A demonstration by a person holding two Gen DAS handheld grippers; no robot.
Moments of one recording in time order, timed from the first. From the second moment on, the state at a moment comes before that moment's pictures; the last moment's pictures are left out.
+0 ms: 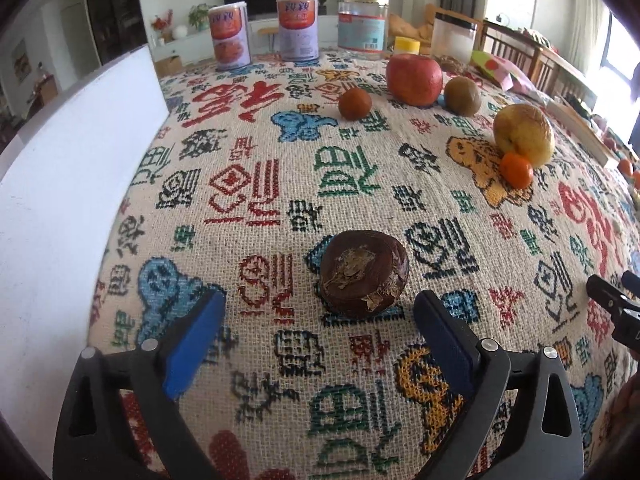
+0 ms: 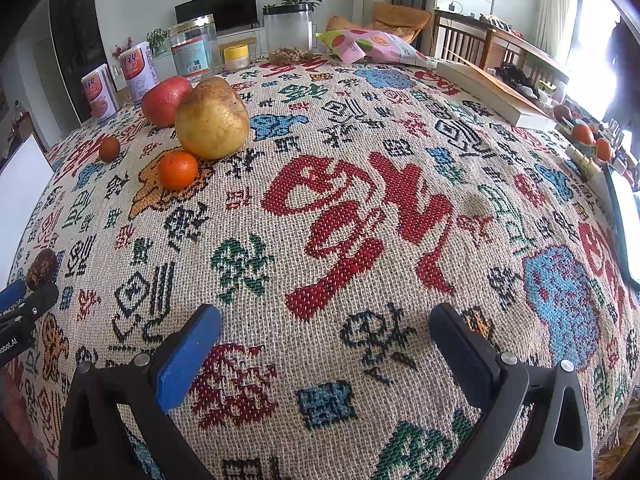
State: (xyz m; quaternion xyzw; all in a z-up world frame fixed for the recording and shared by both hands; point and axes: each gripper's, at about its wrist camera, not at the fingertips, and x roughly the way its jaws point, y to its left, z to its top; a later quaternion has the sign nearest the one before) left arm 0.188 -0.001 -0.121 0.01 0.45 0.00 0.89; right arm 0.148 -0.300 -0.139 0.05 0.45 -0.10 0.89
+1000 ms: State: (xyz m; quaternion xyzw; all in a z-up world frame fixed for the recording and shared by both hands) left arm 0.187 0.000 -0.121 0.01 0.45 0.00 0.89; right arm 0.308 -0.292 -0.102 0.13 0.52 -0.01 0.85
